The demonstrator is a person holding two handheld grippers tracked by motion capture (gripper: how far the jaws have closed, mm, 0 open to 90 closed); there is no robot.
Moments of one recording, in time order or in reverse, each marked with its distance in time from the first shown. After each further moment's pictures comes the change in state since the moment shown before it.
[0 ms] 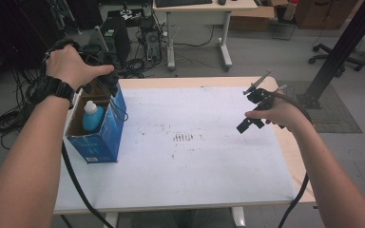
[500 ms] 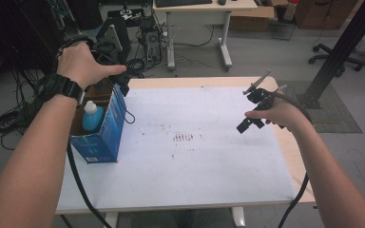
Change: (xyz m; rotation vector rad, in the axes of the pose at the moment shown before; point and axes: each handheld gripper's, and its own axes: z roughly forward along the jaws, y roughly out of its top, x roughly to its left) left arm -0.029 0.004 -0.002 -0.008 -0.014 0.127; right arm 0.000 0.000 -0.001 -0.003 0.000 0.000
